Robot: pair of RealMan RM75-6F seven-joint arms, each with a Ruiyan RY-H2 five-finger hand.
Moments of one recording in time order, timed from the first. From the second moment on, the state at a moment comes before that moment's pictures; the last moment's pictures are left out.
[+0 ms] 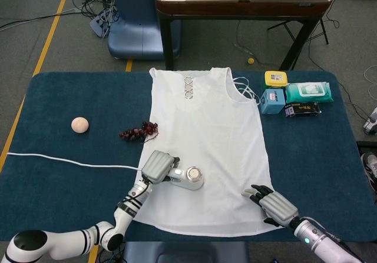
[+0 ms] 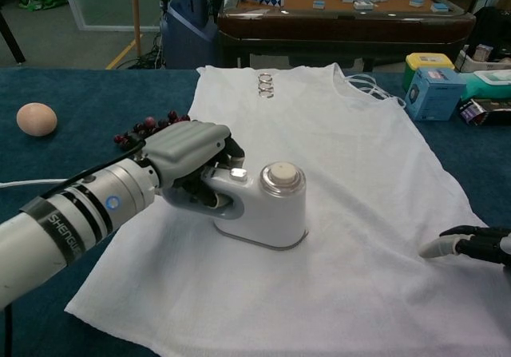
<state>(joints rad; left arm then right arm) -0.76 -1.92 -0.18 -1.21 1.30 1.05 0.32 0.40 -1.26 -0.22 -1.51 -1.72 1.03 0.13</state>
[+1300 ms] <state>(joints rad) -0.74 -1.87 -0.18 -1.06 1.32 1.07 0.27 0.41 -1.26 -0.22 -1.54 -1.71 1.02 0.10</state>
